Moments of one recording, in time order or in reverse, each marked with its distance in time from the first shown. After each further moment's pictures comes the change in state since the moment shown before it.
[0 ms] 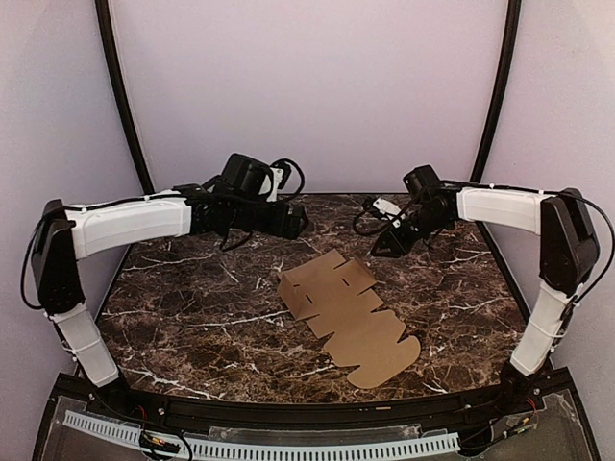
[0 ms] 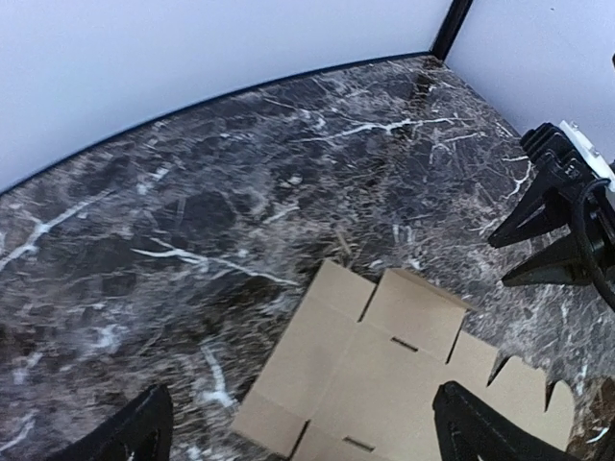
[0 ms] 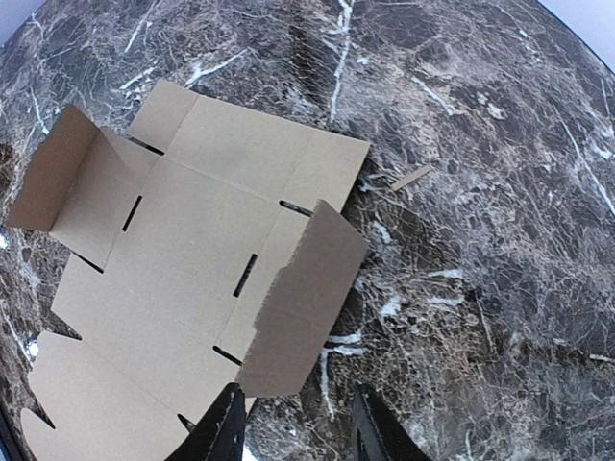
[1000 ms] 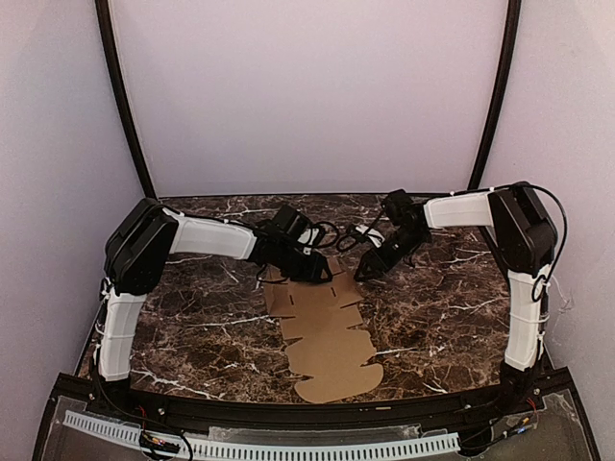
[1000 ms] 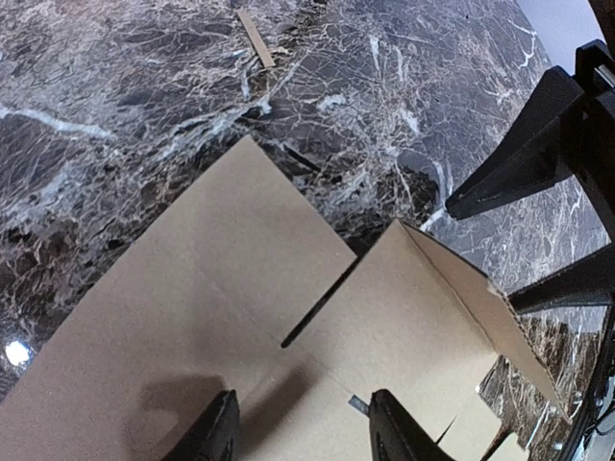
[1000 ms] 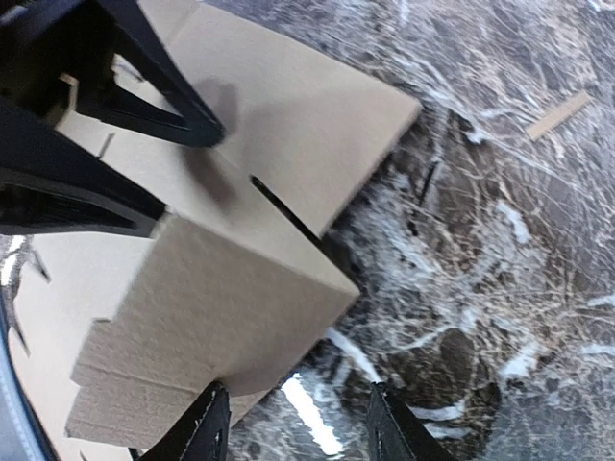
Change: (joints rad) left arm -0.016 0.534 0.167 0.079 0.400 -0.190; right arm 0.018 0.293 0.114 -0.044 -0.143 0.066
